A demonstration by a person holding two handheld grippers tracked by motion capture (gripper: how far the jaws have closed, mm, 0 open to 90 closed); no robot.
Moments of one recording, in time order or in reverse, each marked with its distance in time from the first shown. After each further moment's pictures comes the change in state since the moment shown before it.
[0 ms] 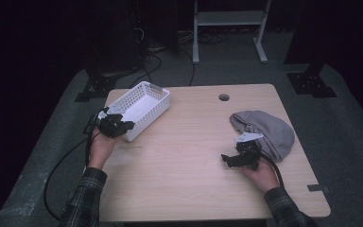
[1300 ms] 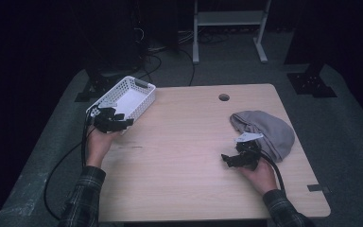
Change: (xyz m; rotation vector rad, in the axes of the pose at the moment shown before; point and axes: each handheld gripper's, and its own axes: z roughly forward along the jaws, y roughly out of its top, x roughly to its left) left arm 0.010 -0.001 -0.003 -0.089 -0.003 -0.134; right arm 0.000 0.000 0.000 0.000 -0.006 0.004
